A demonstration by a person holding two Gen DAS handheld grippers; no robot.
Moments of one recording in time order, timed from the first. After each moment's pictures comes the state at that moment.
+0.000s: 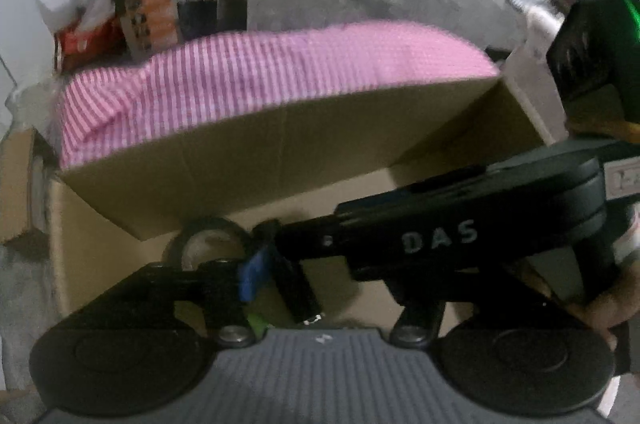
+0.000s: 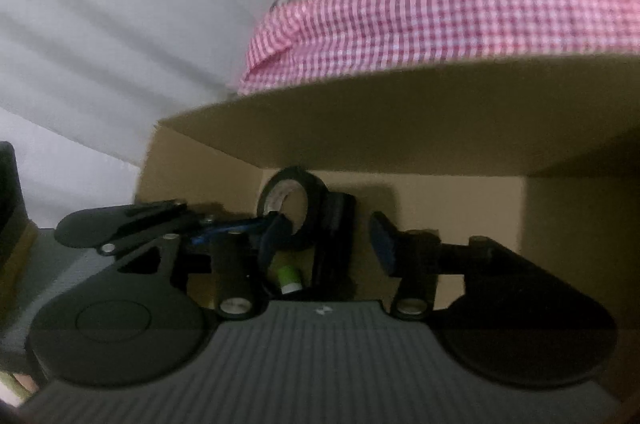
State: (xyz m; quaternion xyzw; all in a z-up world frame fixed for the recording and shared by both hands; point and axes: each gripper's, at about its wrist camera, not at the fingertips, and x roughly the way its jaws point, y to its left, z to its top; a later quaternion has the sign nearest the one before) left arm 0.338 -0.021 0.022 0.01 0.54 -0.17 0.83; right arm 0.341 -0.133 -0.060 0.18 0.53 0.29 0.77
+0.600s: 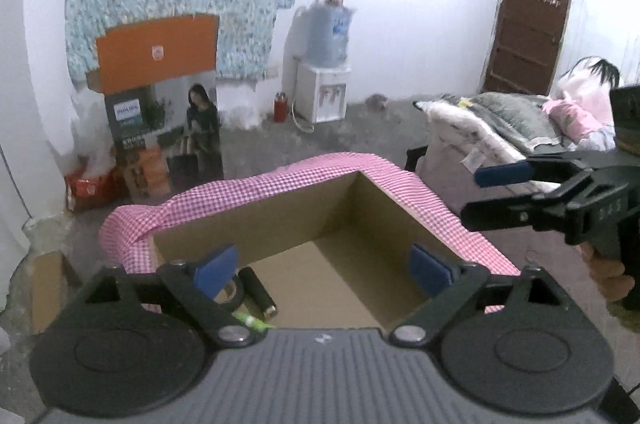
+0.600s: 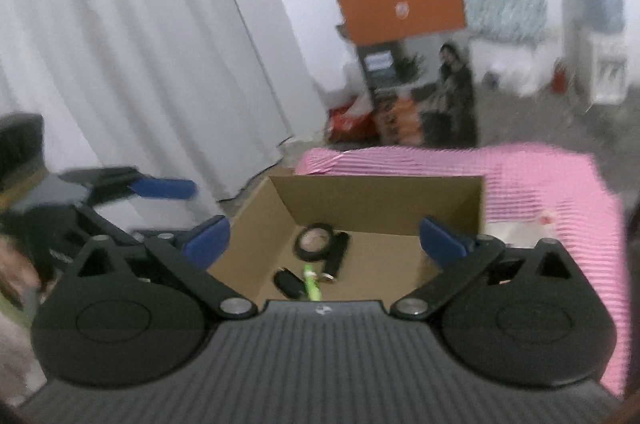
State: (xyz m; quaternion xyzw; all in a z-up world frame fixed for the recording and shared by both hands) left arm 0.151 -0.009 0.152 0.05 0.32 -0.23 0.92; right arm 0.108 -0.246 0.101 0.07 0.28 0.26 0.92
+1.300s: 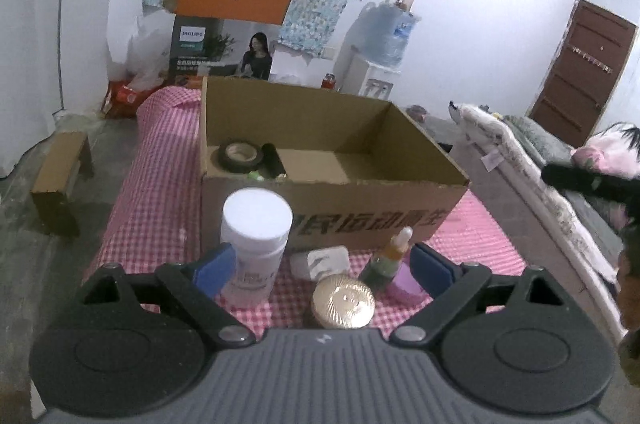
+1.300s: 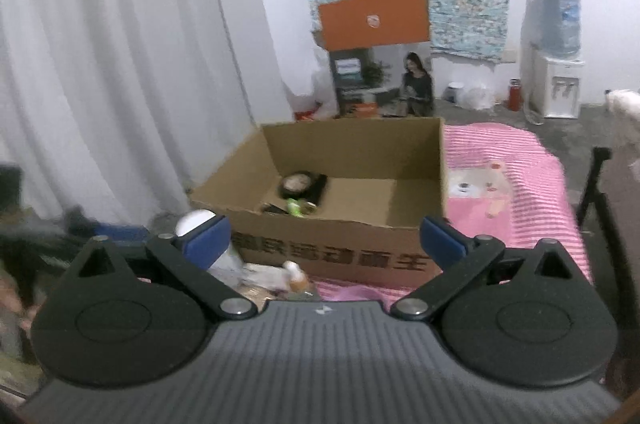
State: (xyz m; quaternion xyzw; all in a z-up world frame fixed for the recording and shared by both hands) left arm 0.037 0.040 0.060 -0.08 0.34 -0.15 0.93; right arm -0.022 -0.238 0.047 0.06 0.25 0.22 0.94
